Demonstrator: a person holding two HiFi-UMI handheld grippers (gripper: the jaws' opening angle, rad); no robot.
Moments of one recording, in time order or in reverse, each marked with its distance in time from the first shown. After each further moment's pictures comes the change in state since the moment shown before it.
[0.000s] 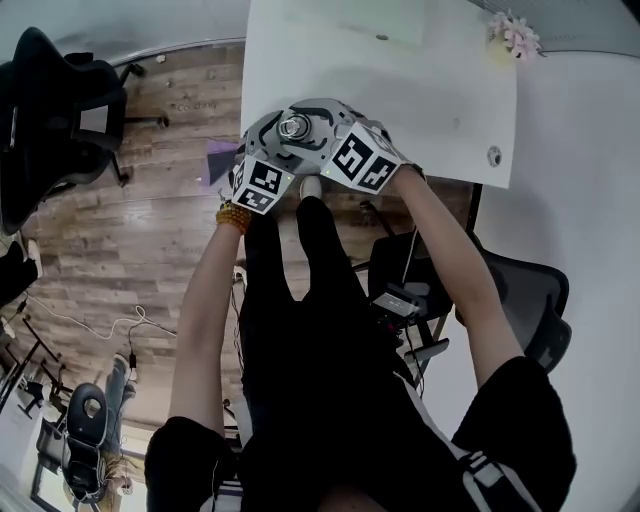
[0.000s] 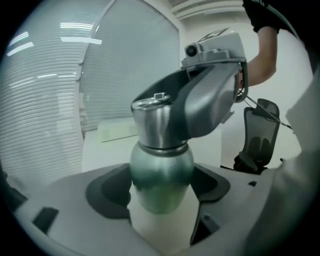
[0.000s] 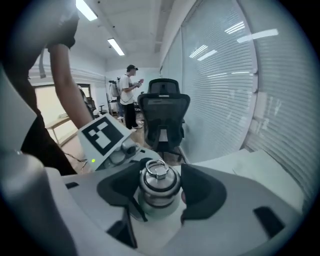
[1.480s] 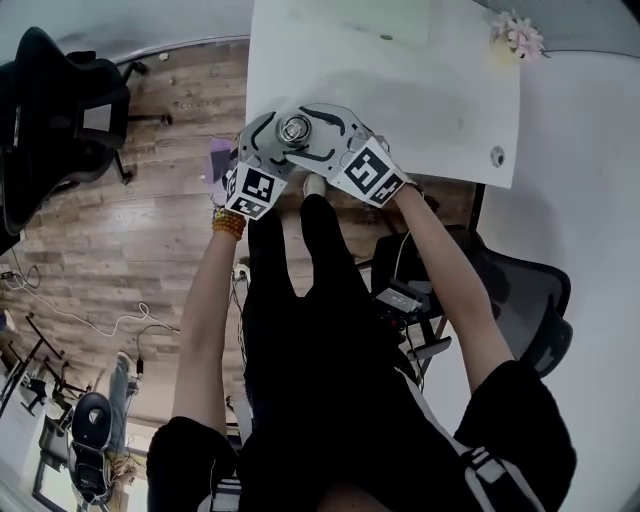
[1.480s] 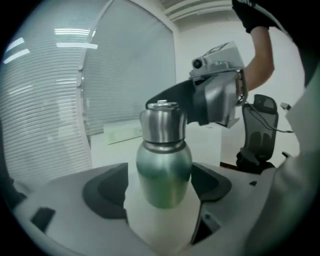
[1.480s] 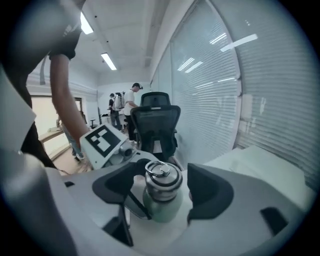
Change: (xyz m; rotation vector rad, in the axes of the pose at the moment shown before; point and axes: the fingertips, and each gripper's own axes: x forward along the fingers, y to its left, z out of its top) left arm -0.021 0.011 -0.004 0.062 -0.018 0.010; right arm -0.002 0.003 0.007 0.097 -0.150 -0.071
